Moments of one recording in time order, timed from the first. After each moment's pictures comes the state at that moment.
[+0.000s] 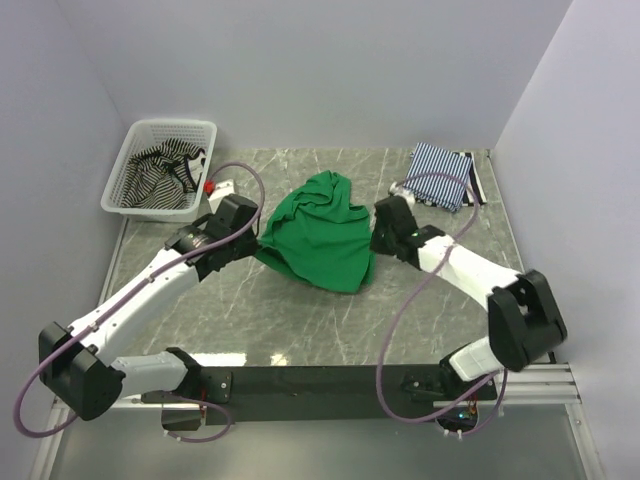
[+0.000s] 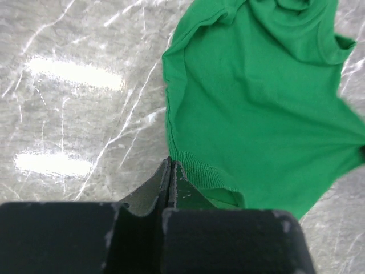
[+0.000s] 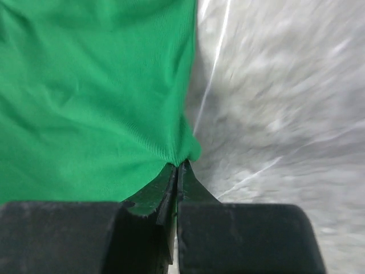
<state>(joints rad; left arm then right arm) -0.60 1.20 1.07 -0.71 -0.38 -0.80 0.49 1.48 0.90 -0.29 0.21 0.59</state>
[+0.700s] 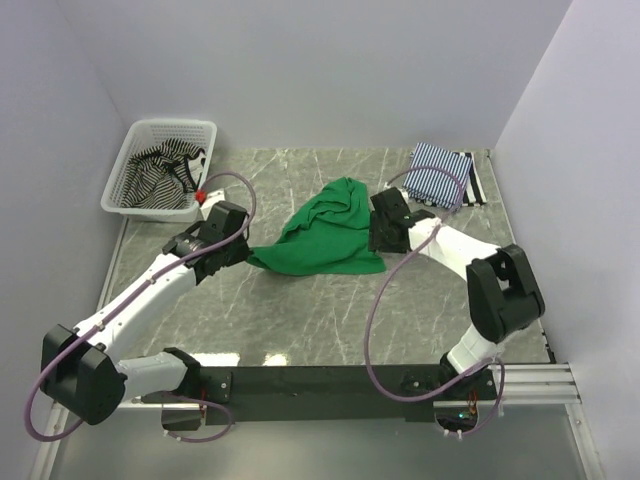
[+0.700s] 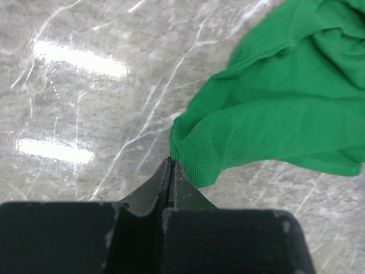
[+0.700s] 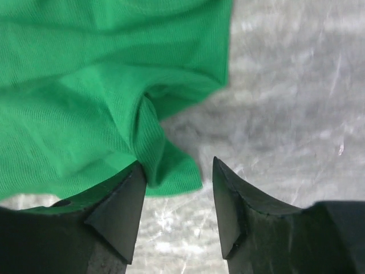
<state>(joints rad) -0.50 1.18 0.95 -0.63 -0.32 -0.77 0.43 1.65 1.07 -0.47 0.22 0.45</state>
